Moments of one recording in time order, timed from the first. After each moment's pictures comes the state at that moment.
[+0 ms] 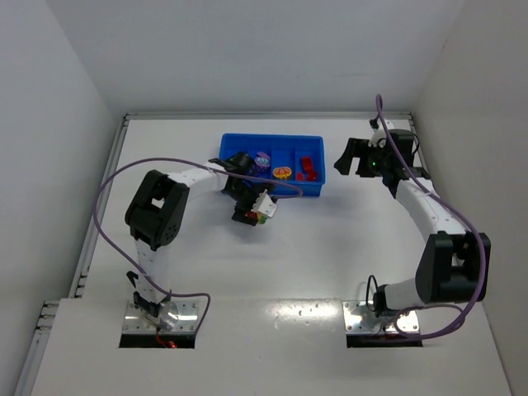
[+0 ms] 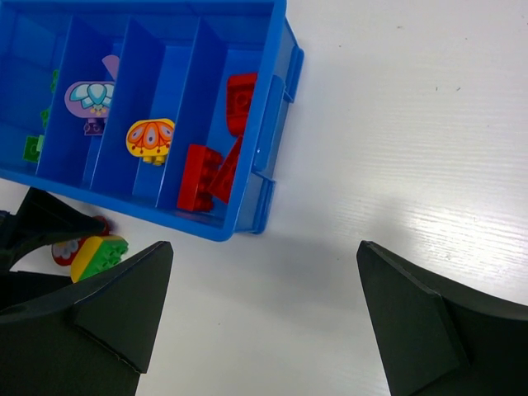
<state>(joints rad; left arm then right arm) -0.50 1.98 1.32 -0.64 0.63 1.51 -0.02 1.43 0.97 -0.15 -0.35 0.15</state>
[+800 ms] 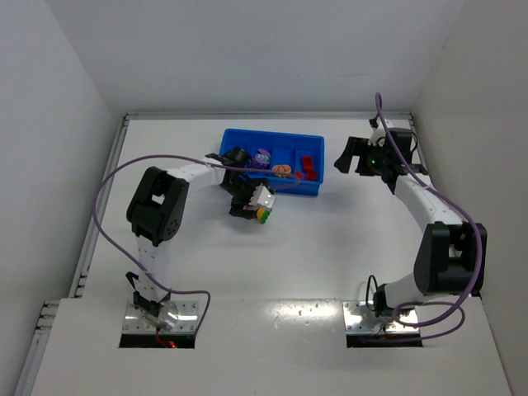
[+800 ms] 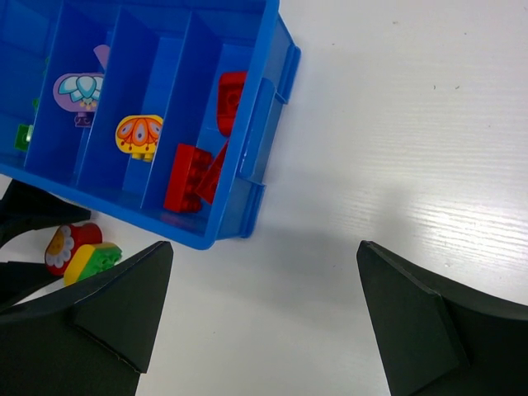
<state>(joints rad) -0.45 2.03 1.39 -0.67 0.59 1.45 -0.03 1.49 1.00 -0.14 -0.35 0.16</state>
